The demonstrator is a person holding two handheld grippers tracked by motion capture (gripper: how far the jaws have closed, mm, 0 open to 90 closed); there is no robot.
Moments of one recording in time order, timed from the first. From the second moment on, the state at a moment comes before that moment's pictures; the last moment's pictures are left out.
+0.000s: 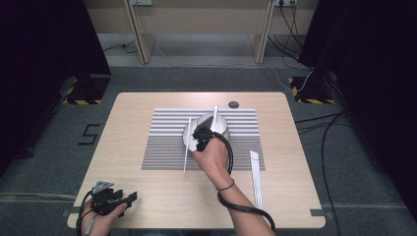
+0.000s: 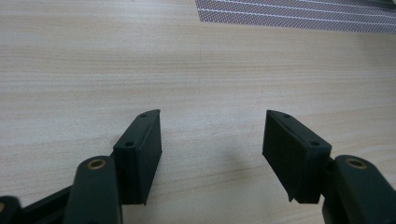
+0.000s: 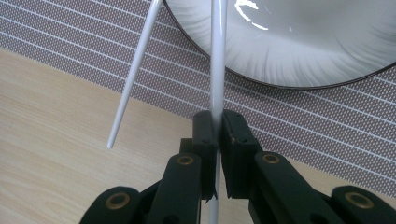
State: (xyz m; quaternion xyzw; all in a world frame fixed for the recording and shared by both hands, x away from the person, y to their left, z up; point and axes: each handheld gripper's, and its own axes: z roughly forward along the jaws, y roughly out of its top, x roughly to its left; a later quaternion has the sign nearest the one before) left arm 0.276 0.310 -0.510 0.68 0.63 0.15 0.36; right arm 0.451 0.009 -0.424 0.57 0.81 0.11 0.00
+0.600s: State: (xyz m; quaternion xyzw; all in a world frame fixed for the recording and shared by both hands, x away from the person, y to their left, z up) left arm 0.277 0.310 -0.510 0.68 0.63 0.15 0.36; right arm 0.462 0.012 -0.426 0.58 0.80 0.12 0.01
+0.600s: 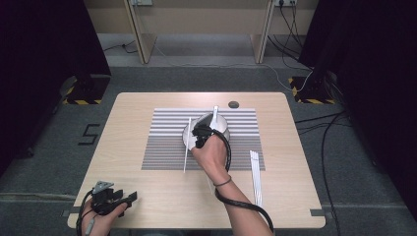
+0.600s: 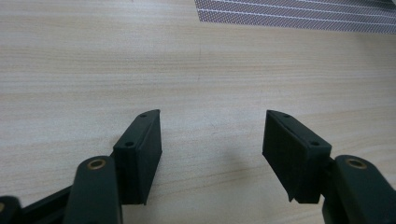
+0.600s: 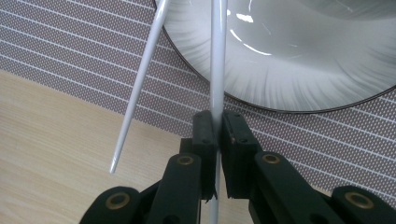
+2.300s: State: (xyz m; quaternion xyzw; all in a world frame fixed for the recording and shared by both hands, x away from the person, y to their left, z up) left arm 0.277 0.310 -0.511 0.68 0.63 0.14 0.36; right arm 0.484 0.017 -0.430 0.60 0.79 0.15 0.01
